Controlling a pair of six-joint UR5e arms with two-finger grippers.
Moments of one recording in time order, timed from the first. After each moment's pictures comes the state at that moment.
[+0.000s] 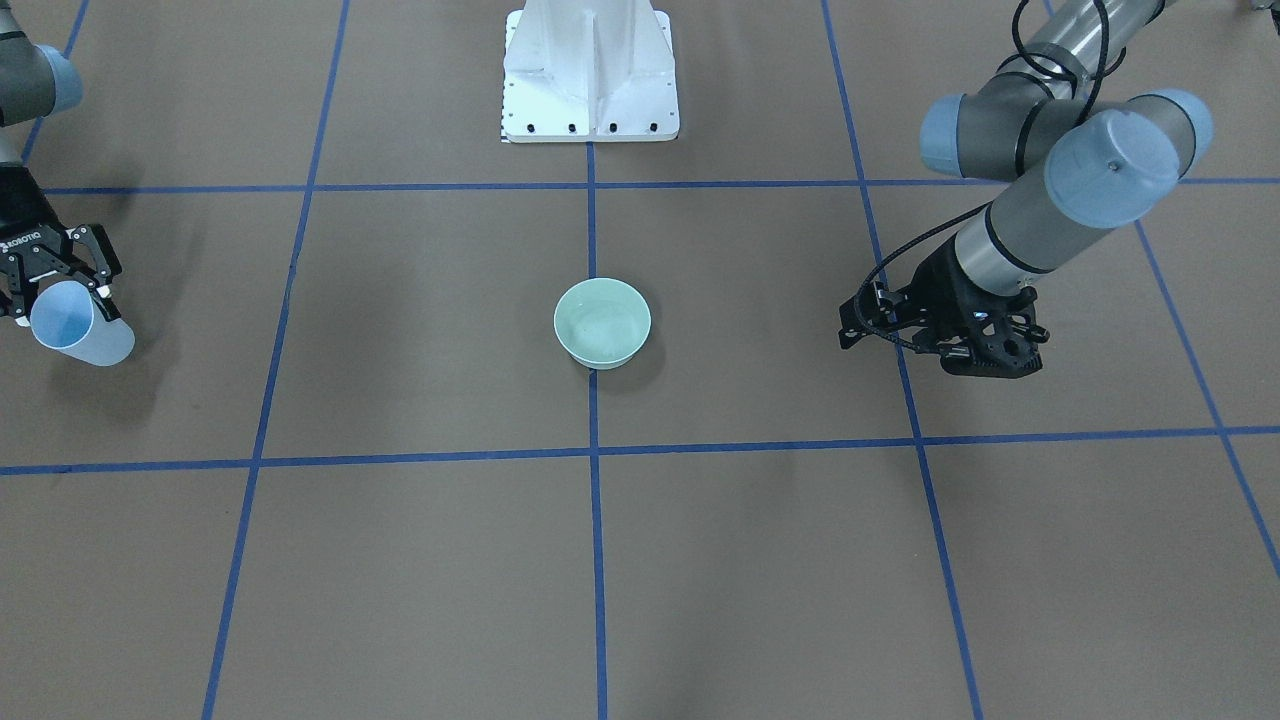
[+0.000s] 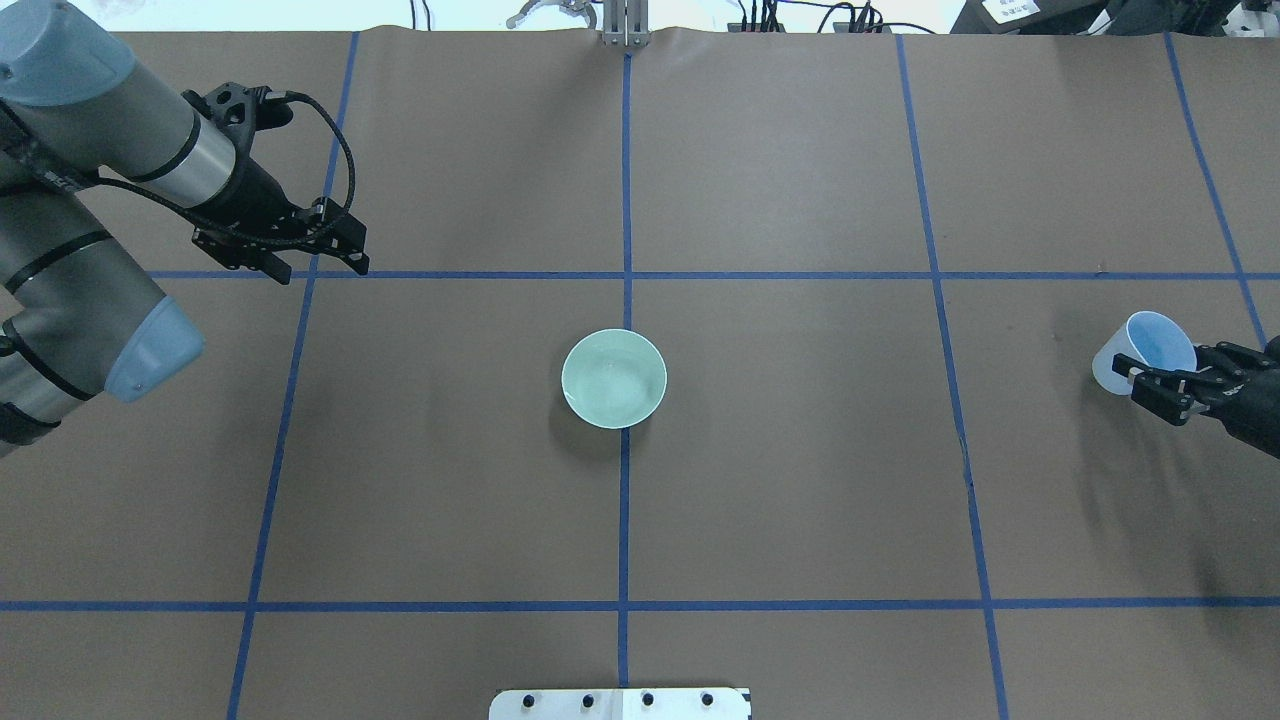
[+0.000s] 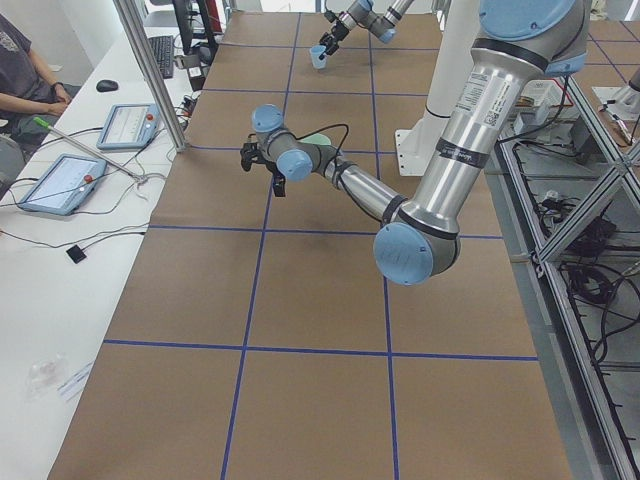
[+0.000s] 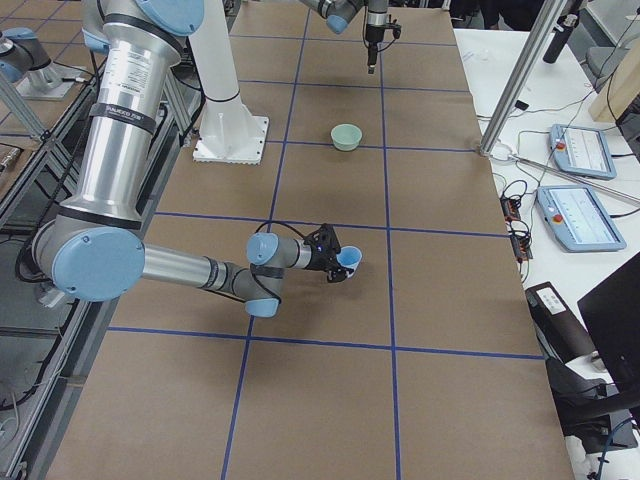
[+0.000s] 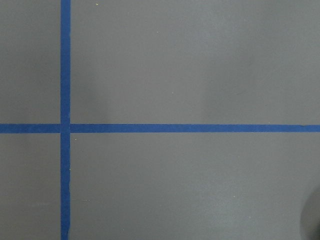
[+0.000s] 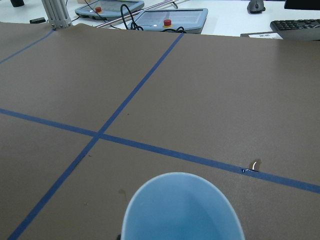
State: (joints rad) left arm -0.92 -1.98 -1.66 -1.85 -2.31 -0.97; right arm 0.68 -1.84 1.46 0.13 1.44 0.84
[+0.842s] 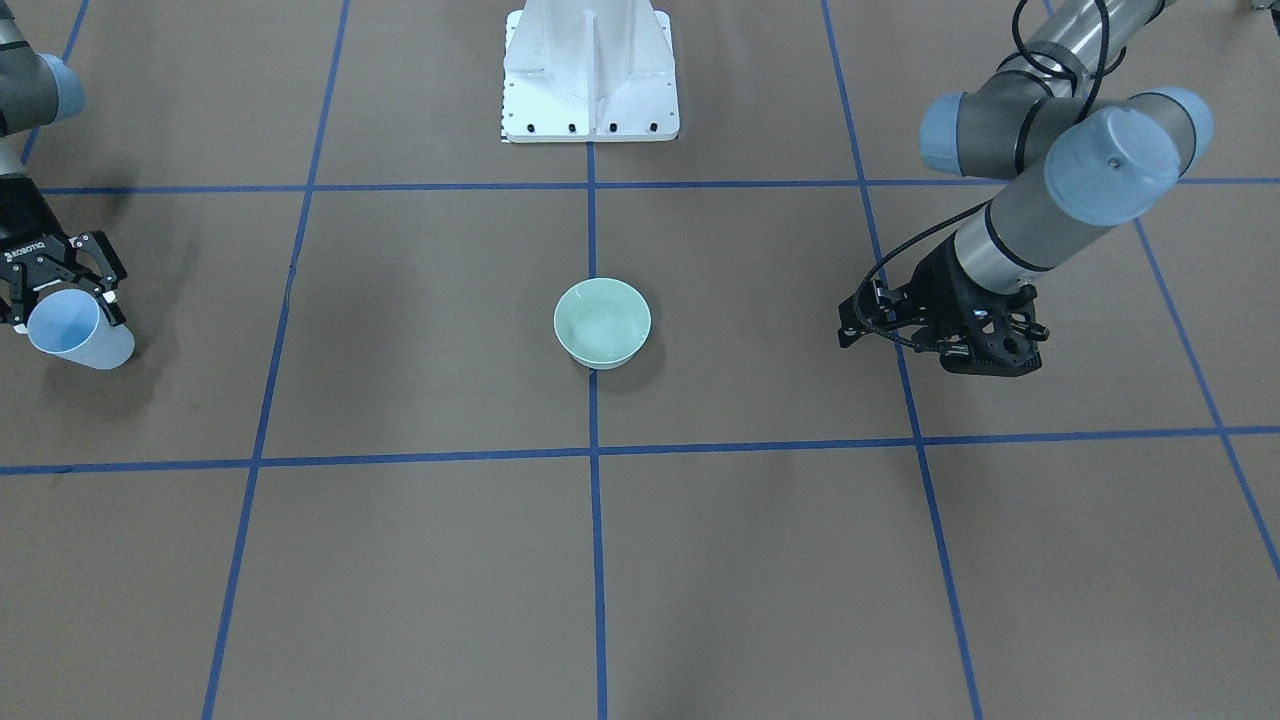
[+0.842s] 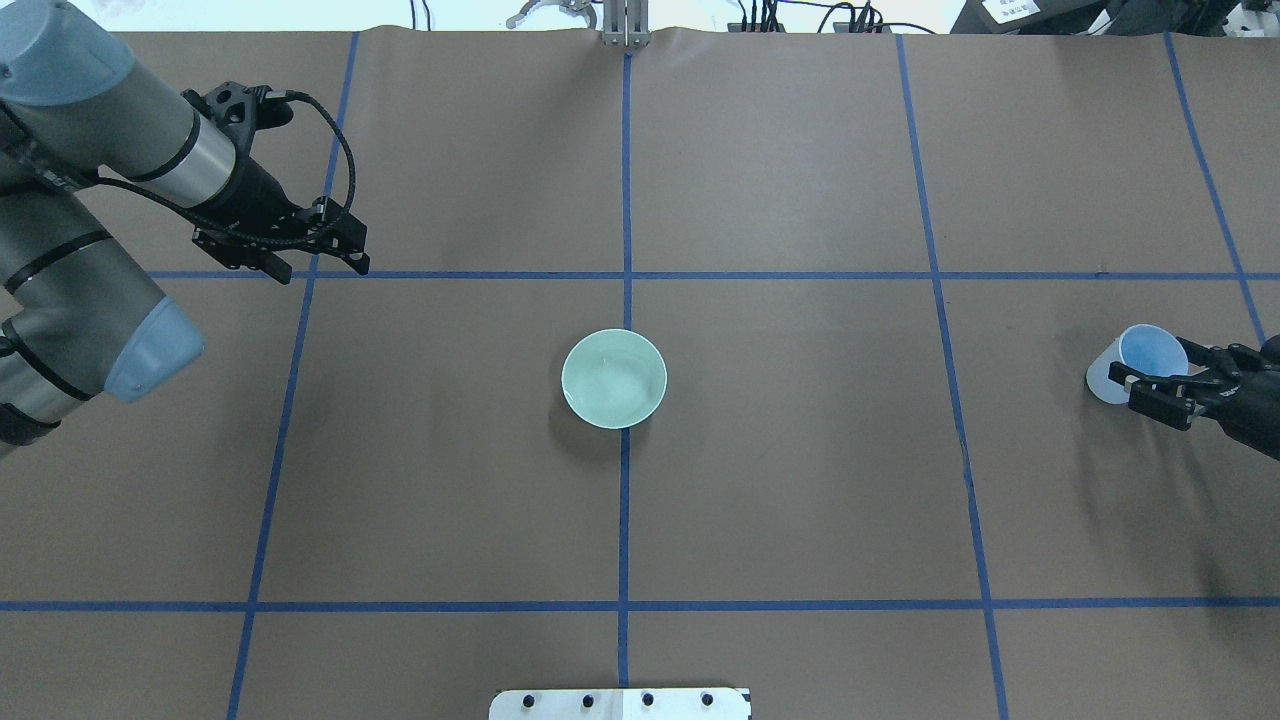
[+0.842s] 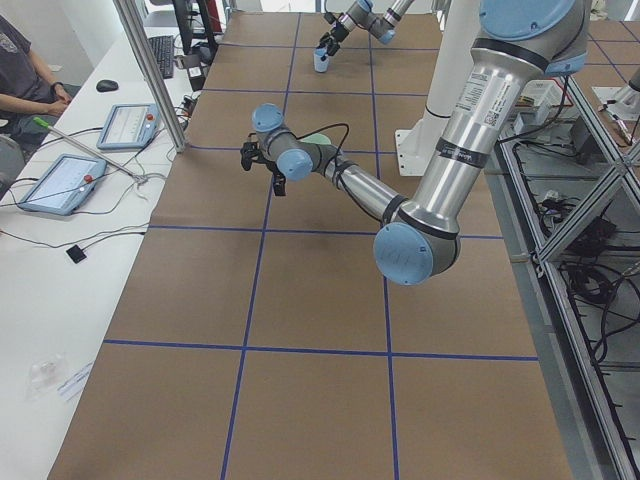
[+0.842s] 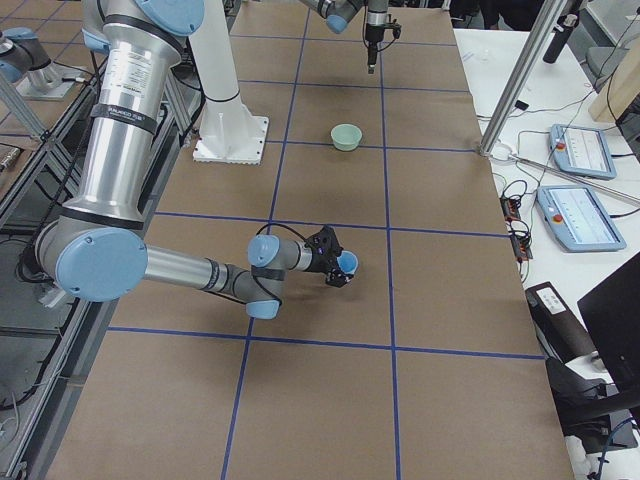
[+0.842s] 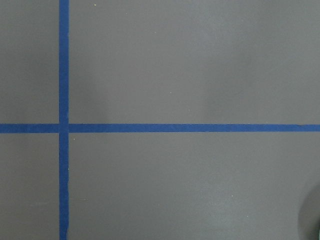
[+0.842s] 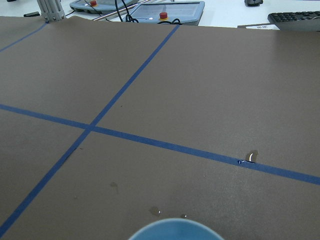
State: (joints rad) left arm -0.92 -1.98 -1.67 -1.85 -2.31 -0.97; right arm 0.68 -1.84 1.45 0.13 1.45 0.85
